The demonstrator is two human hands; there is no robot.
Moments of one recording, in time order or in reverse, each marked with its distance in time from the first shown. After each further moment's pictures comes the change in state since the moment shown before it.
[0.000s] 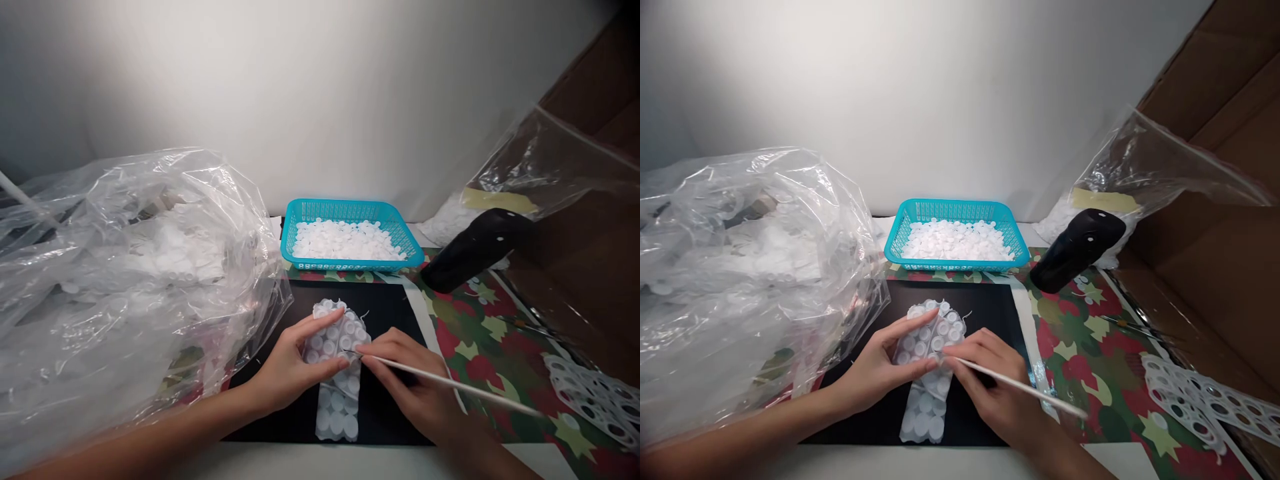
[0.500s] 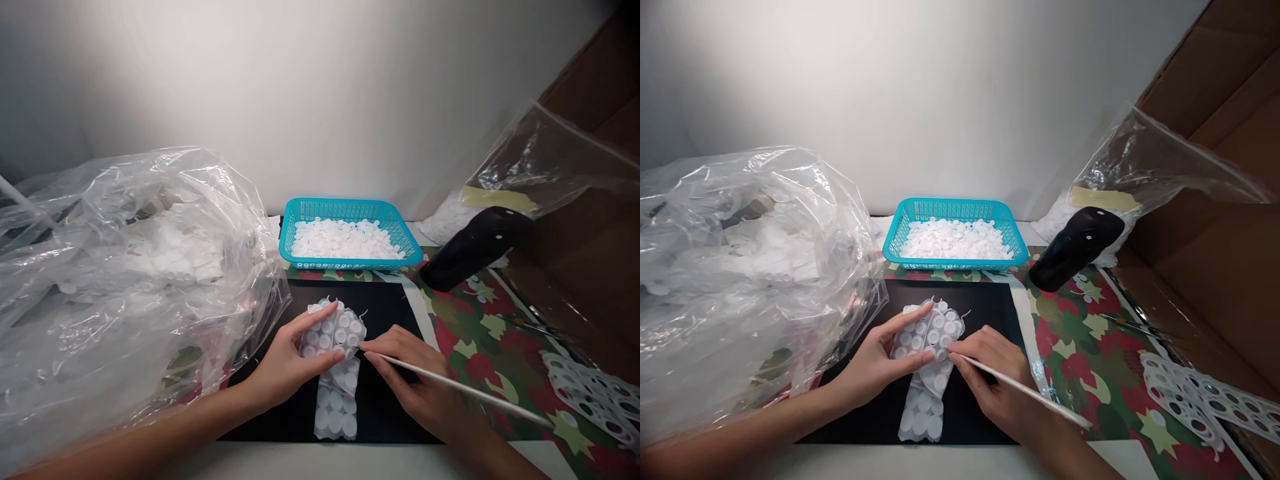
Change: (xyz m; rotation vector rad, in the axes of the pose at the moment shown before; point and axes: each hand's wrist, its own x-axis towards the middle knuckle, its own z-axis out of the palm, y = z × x) left_hand 0.002 -0.001 0.000 -0.021 0.056 -0.031; right_hand 0.003 0.002 -0.005 -0.076 -0.003 -0.085
